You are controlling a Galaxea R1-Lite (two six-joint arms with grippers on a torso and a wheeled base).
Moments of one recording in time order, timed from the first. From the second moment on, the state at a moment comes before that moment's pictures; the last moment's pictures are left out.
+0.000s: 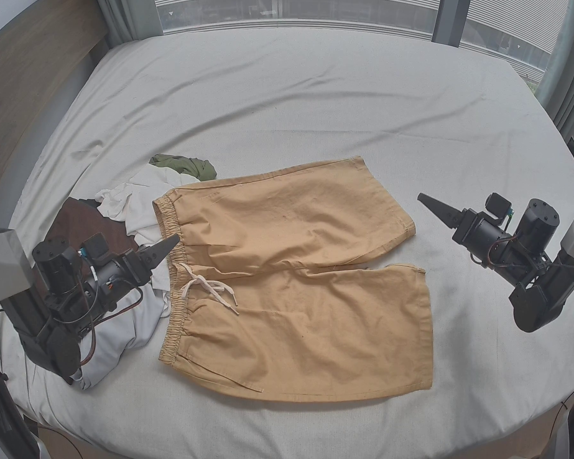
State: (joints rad) left arm -0.06 2.01 -0.41 -1.55 -0.44 -0.49; right arm 0.13 2.05 -0.64 -1.54 0.51 0.51
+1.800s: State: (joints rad) left arm -0.06 2.25 -0.12 -1.55 -0.52 -0.31; right arm 0.14 2.04 -0.50 -1.54 0.51 0.43
